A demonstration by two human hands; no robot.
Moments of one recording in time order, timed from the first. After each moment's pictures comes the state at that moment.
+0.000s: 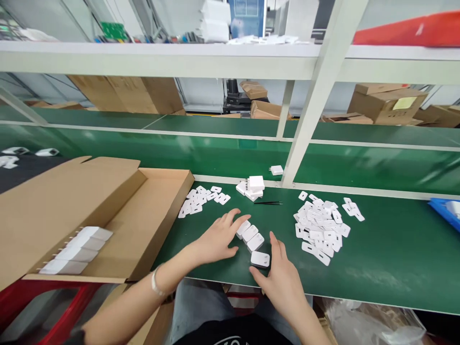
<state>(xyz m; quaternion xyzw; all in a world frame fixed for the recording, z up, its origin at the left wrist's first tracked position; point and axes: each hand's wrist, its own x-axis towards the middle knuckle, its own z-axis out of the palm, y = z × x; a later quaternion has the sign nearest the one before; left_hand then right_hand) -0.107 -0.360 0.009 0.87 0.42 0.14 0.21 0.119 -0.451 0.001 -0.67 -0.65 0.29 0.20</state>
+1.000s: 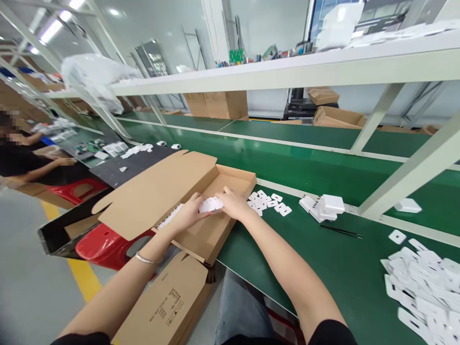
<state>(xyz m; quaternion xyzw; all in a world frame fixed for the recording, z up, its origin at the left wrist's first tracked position) -0.390 -0.355 0.008 0.67 0.71 0.20 0.10 -0.194 -0.251 0.037 -0.25 -0.95 0.18 0.08</state>
